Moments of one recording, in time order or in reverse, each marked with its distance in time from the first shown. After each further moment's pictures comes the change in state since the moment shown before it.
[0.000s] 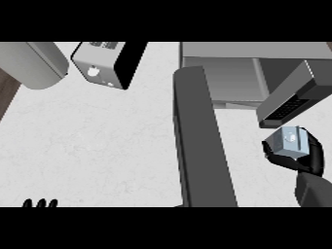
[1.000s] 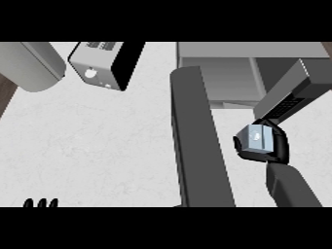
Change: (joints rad) left arm -0.009 0.007 -0.004 0.008 0.007 0.000 -0.010; right arm -0.037 0.143 0.097 -0.087 0.044 0.014 -0.019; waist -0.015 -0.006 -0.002
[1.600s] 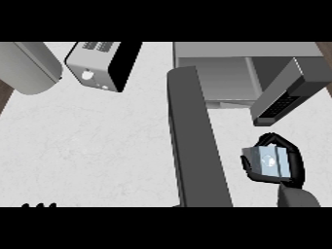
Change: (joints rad) left arm 0.039 0.005 -0.035 -0.054 -0.004 0.025 0.011; right arm 0.331 0.034 0.158 -0.566 -0.024 0.104 0.211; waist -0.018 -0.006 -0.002
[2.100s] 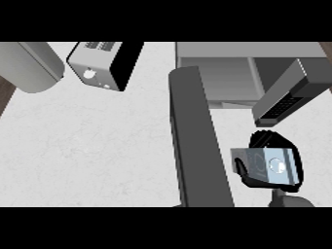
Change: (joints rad) left arm 0.019 0.019 0.033 0.040 0.035 -0.022 -0.045; right arm 0.110 0.080 0.104 -0.351 -0.137 0.064 0.229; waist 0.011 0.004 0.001
